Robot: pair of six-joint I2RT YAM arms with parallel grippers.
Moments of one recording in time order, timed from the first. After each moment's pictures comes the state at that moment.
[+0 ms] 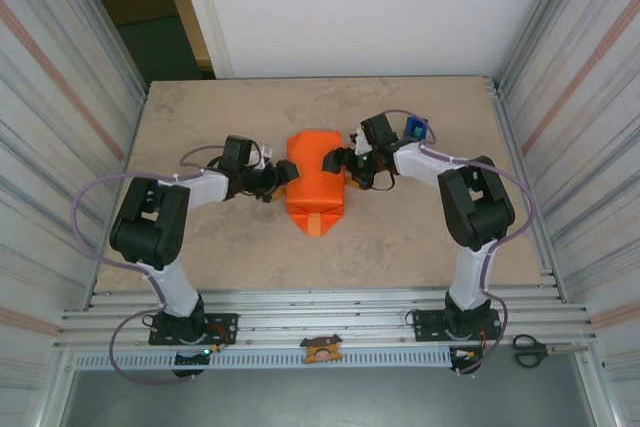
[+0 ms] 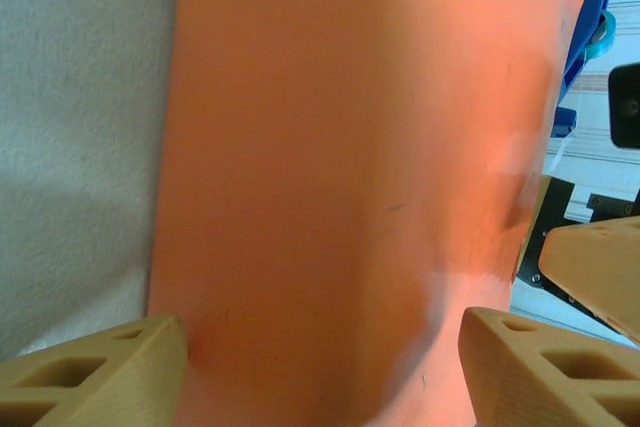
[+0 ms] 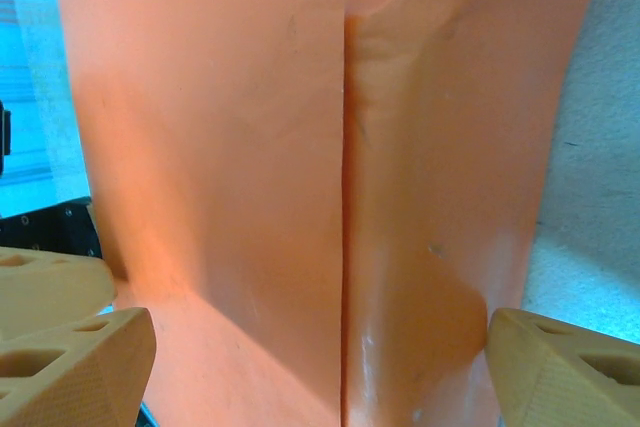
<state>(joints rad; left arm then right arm) -0.30 1.76 0.91 0.00 0.68 -0.79 0.44 1.92 1.26 -0.32 -0.57 0.69</state>
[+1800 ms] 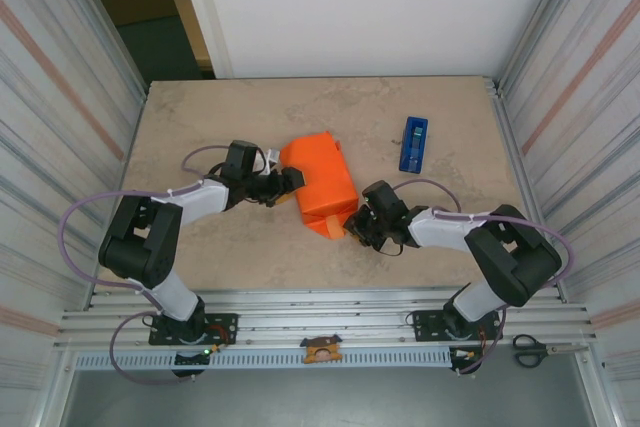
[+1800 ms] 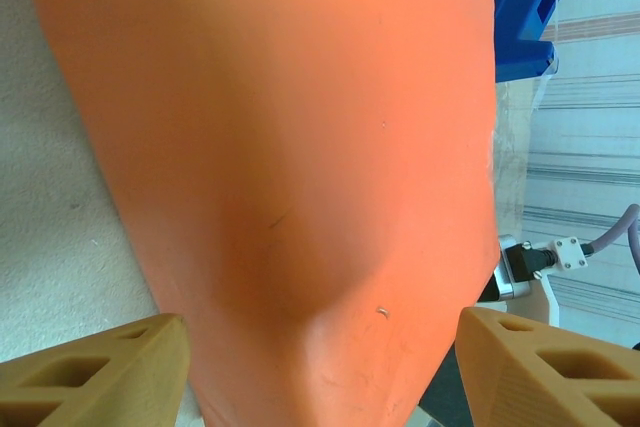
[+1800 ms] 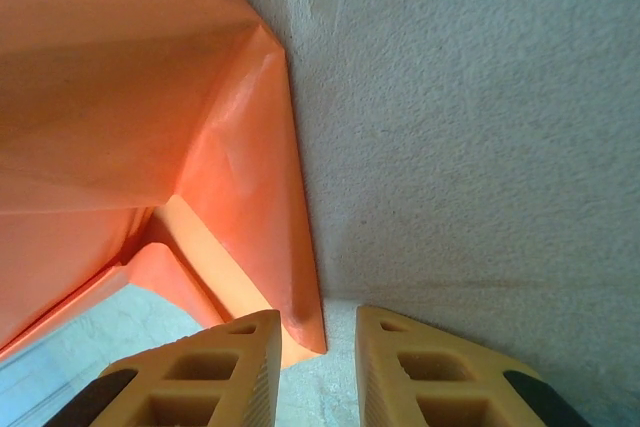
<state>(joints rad) -0.37 1.64 0.84 -0.01 0.64 -0.74 0.68 1.52 0.60 -0.02 -0.23 1.33</state>
